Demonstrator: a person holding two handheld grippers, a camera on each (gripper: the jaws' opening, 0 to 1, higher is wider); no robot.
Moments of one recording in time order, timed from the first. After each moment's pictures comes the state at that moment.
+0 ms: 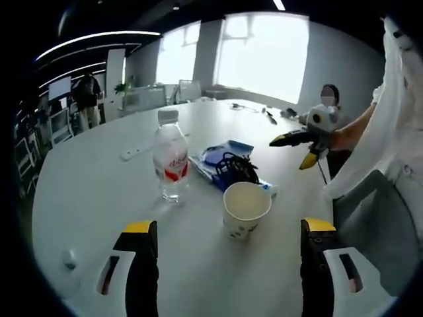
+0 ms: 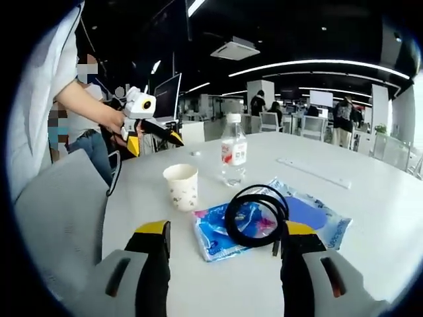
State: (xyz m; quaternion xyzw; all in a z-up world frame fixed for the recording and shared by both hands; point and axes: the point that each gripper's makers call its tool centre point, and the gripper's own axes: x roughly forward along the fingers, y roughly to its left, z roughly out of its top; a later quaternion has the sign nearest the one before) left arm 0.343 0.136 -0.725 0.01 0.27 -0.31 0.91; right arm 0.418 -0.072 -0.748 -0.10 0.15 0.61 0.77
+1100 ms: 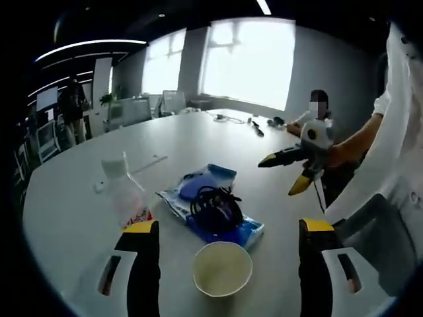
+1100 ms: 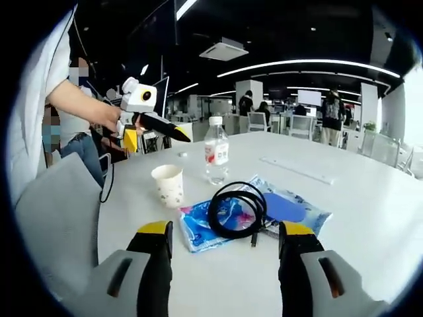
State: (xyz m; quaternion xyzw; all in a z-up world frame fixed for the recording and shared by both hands) left arm 0.397 0.055 -0.698 0.01 0.24 -0.35 0.91; right arm 0.437 -0.099 -0.741 -0.09 0.15 0.58 0.79
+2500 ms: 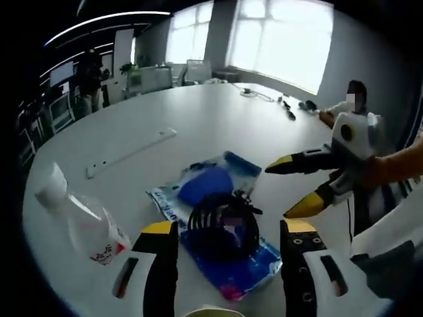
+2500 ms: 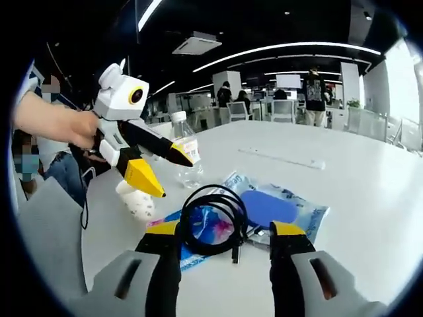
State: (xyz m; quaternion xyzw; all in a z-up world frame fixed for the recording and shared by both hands) left arm 0.471 0.012 -0.747 -0.01 0.35 -0.25 0.90; right arm 0.489 -0.067 -0.761 -0.06 0.22 0.53 0.82
